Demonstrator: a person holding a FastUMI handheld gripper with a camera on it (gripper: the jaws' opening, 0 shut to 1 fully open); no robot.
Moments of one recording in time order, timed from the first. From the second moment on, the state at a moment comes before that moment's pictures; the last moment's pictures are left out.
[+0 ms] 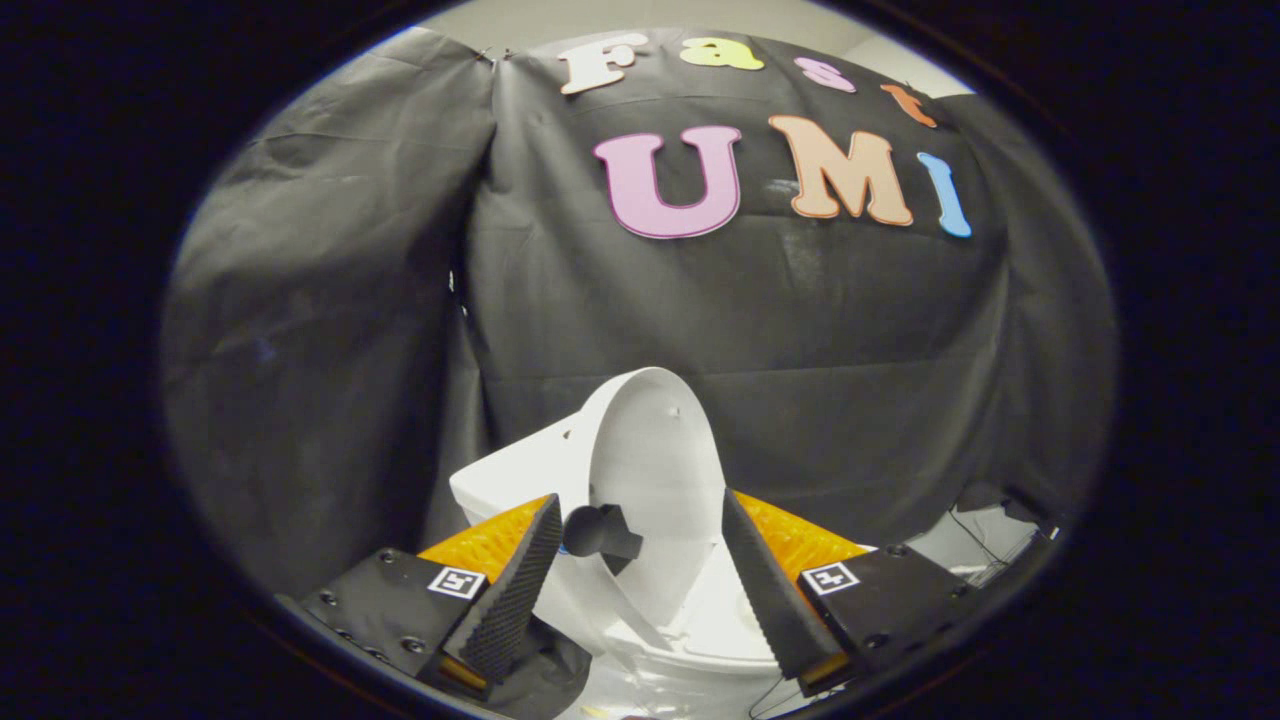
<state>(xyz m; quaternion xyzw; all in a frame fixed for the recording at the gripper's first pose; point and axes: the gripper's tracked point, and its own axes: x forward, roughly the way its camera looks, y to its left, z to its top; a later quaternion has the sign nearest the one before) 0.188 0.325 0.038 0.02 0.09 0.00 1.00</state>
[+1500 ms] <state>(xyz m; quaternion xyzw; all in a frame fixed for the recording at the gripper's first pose) 0.107 0.080 -0.003 -0.02 0.08 -0.02 1.00</state>
